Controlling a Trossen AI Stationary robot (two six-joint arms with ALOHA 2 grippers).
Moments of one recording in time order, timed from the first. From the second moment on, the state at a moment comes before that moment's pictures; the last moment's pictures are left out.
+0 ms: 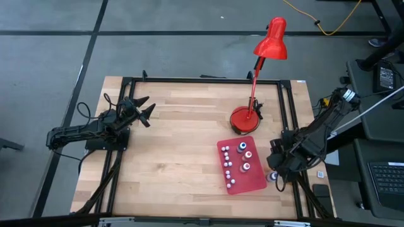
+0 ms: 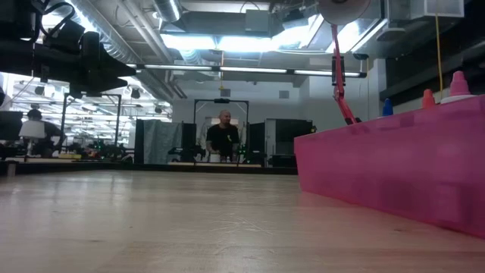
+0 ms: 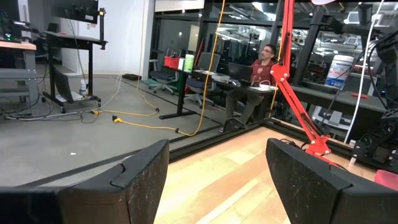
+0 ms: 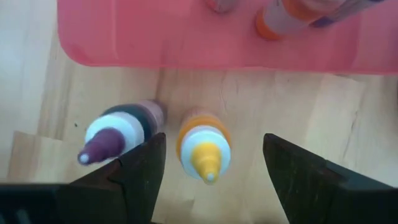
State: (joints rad) left arm 0.20 0.00 0.01 0.08 -0.56 -0.15; right arm 0.85 1.08 0.76 -1.02 0.16 0.60
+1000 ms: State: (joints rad) left arm 0.20 0.00 0.01 0.08 -0.56 -0.15; right arm 0.85 1.08 0.80 -1.05 0.21 0.60
